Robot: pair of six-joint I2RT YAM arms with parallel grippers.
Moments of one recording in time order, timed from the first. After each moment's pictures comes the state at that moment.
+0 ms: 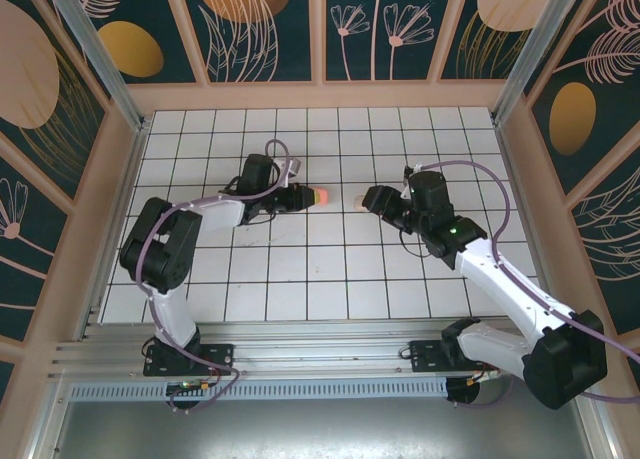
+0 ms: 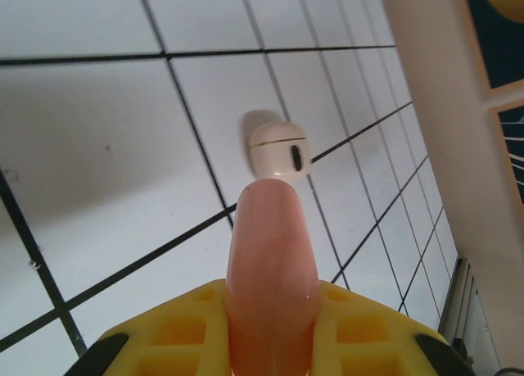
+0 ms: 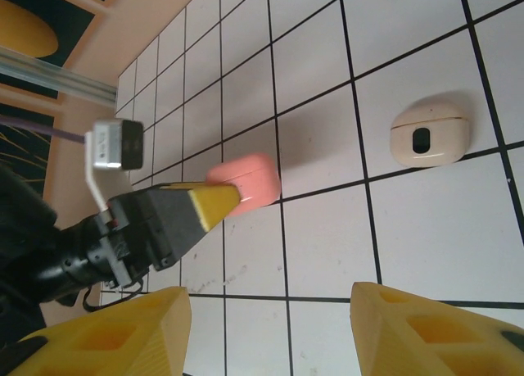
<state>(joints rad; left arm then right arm) -0.42 1.89 1.05 0.15 0.69 -0.58 0.49 1.09 0.80 -0.27 -0.17 0.86</state>
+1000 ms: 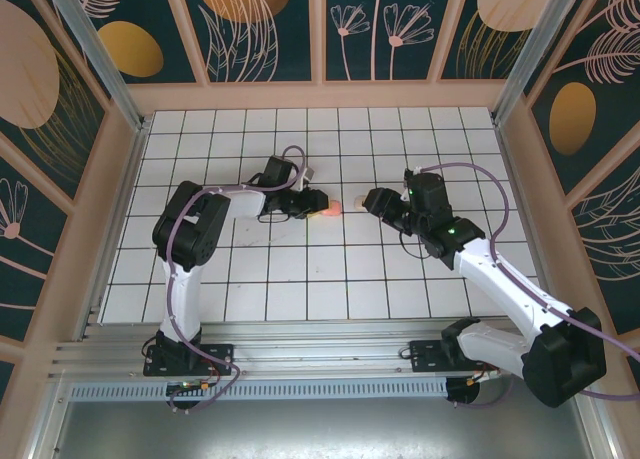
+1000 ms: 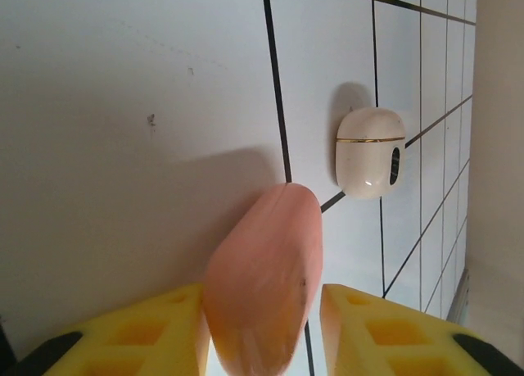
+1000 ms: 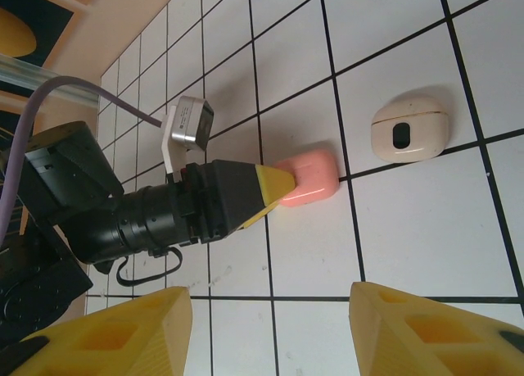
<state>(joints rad) -0.46 2.12 1.25 0.02 0.69 -0.69 0.49 1.10 0.78 -0.28 -0.15 0.86</state>
